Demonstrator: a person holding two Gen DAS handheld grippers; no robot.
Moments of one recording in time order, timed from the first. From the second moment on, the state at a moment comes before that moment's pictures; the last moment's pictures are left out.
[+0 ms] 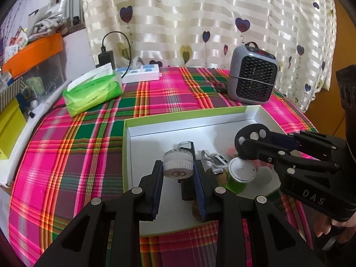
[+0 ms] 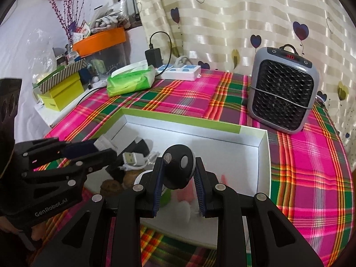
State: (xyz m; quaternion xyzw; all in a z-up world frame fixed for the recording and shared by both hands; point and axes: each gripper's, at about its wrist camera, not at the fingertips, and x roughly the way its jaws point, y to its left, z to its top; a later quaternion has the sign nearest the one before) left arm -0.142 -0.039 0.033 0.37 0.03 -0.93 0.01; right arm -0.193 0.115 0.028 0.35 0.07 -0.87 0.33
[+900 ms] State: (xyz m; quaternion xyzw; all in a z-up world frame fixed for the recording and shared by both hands) left arm -0.166 -0.045 0.015 0.40 0.02 -0.92 0.02; right arm -0.205 0.087 0.018 0.37 0.11 -0.86 0.34
